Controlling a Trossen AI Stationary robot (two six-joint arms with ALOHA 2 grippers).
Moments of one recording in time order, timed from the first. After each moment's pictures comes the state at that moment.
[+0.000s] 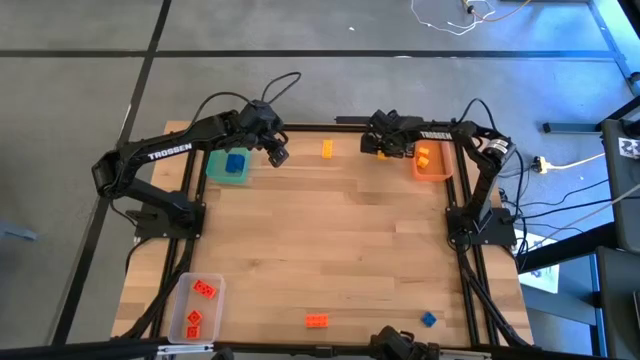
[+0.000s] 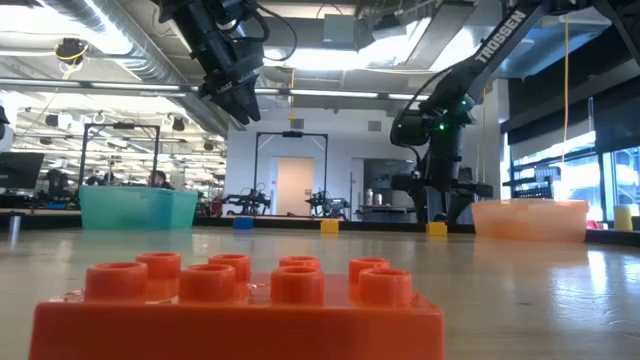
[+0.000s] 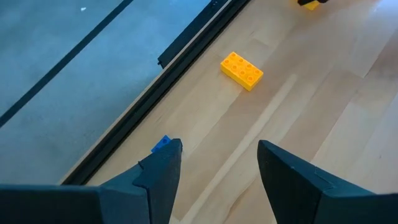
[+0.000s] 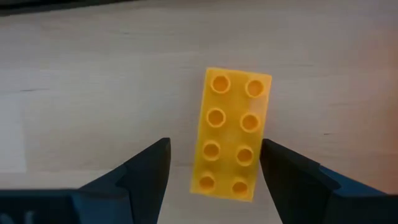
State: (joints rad) left arm 0.53 1.33 1.13 -0.56 -0.19 -0.07; right arm -0.72 1.84 1.10 -0.55 0.17 0.93
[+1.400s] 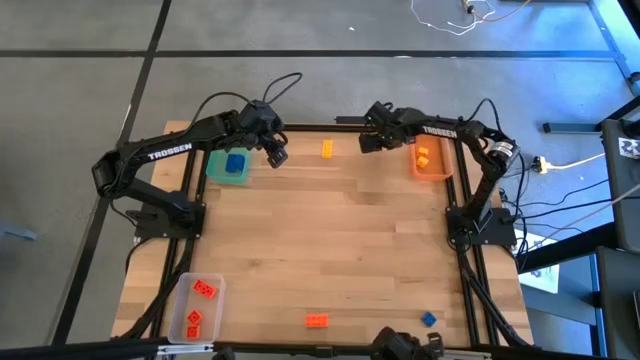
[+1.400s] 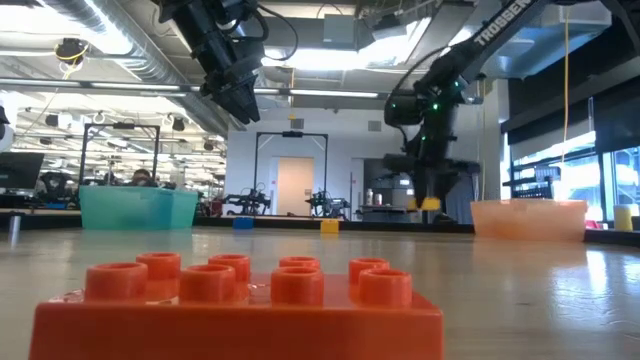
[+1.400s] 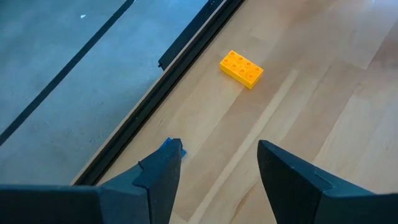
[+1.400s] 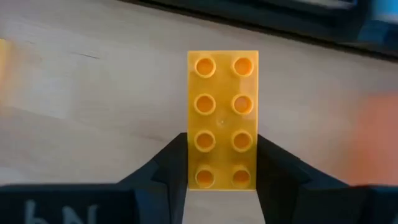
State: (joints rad) left arm 0.53 1.34 1.13 -0.56 -0.19 -0.01; right arm -0.70 1.80 1.21 -0.68 0.20 0.64
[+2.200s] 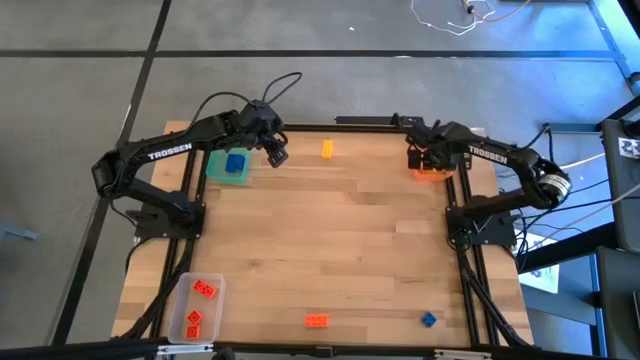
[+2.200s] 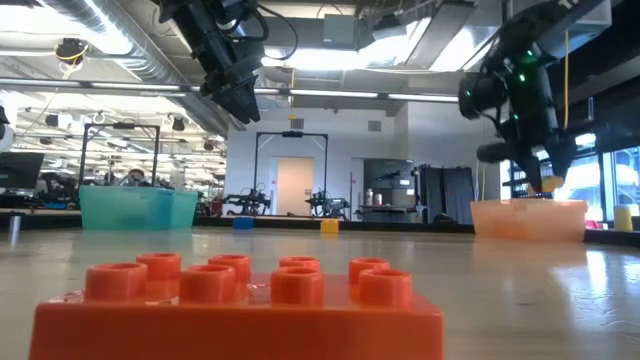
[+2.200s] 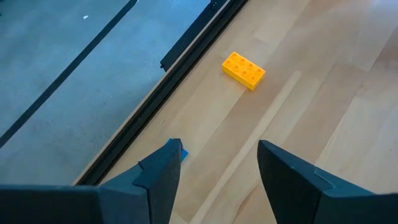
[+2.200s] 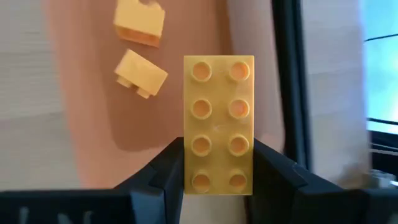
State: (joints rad) left arm 0.53 1.34 1.13 -0.56 -0.20 -0.02; right arm -0.77 1.34 0.87 -1.14 0.37 0.94
